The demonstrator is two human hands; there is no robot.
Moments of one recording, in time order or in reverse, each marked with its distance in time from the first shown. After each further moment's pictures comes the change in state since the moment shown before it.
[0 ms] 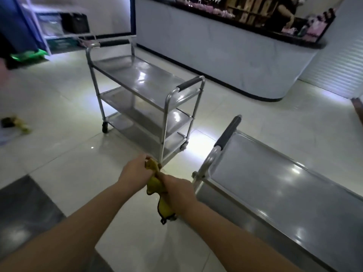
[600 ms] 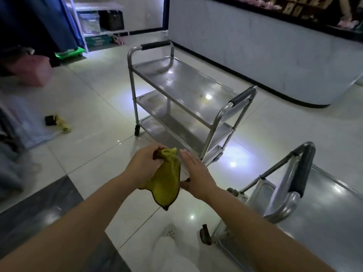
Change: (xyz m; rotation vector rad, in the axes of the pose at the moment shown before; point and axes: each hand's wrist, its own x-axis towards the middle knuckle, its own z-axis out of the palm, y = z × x) left_hand 0.159 -0.111 -0.158 -0.112 0.036 0.067; right_hand 0.243 -0.056 0.021 0.215 -0.108 -0.023
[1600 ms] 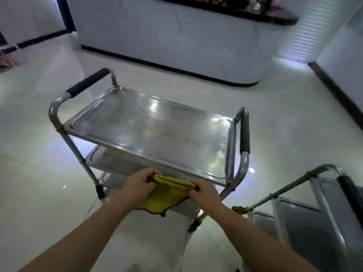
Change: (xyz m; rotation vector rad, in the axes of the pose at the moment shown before) left_hand 0.496 -0.087 -0.099 0.053 -0.467 0.173; right_hand 0.410 0.064 -0.041 0.335 0.257 0.737
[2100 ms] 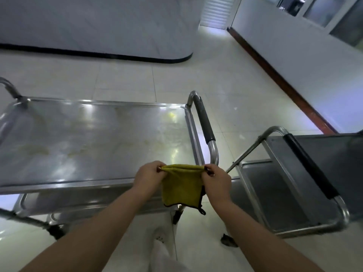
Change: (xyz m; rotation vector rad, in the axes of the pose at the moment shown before) left_hand 0.144 0.043 0.065 0.035 -0.295 0.160; right_hand 0.022 0.015 -0.046 0.291 0.780 0.447
